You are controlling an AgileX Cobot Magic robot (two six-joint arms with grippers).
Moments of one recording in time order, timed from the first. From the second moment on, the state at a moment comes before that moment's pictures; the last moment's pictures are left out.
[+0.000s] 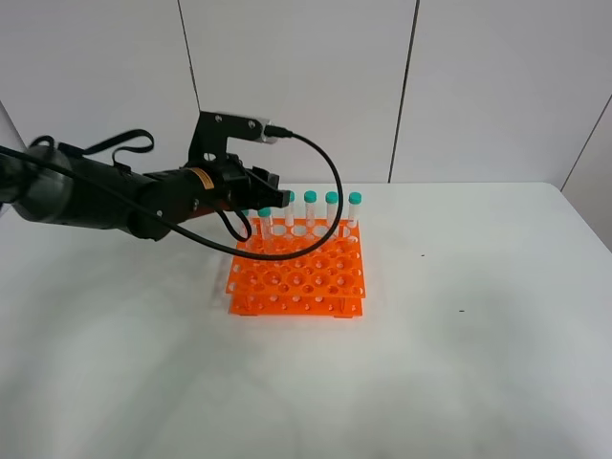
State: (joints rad) left arm -0.49 1.81 -1.02 0.03 -0.44 -0.05; right arm 0.03 0.00 -0.50 0.08 1.04 -0.08
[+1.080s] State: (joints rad) left arm -0.26 1.79 -1.57 0.03 0.95 -0.01; right arm 0.03 0.00 -0.50 0.08 1.04 -0.08
